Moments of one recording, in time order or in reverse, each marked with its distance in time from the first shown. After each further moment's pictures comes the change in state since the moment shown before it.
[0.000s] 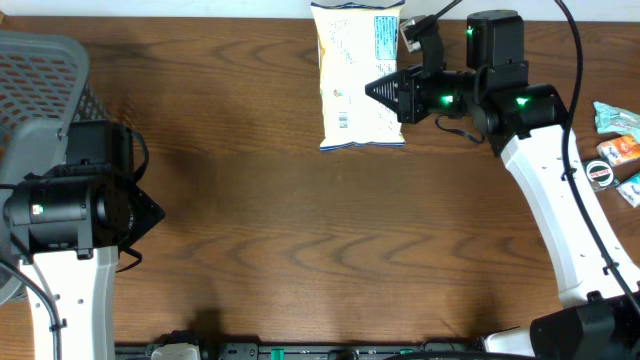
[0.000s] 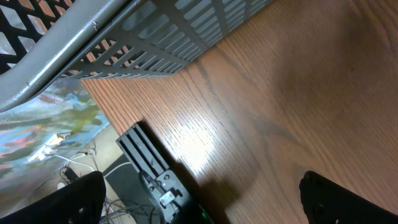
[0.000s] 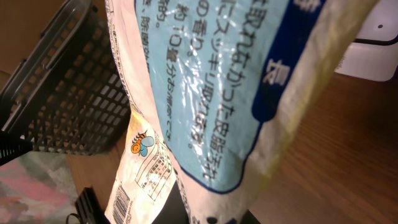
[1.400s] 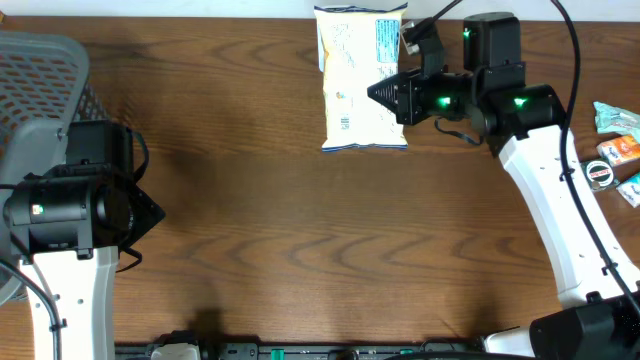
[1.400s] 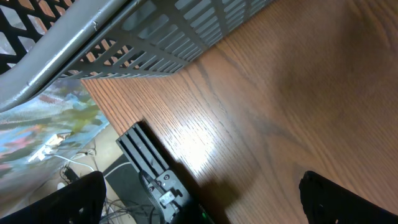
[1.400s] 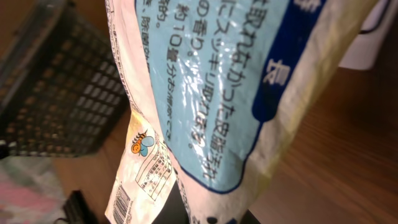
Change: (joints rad) left arm 0.000 0.000 0.000 0.000 0.000 0.000; right arm 0.014 0.000 0.000 -0.034 0.088 0.002
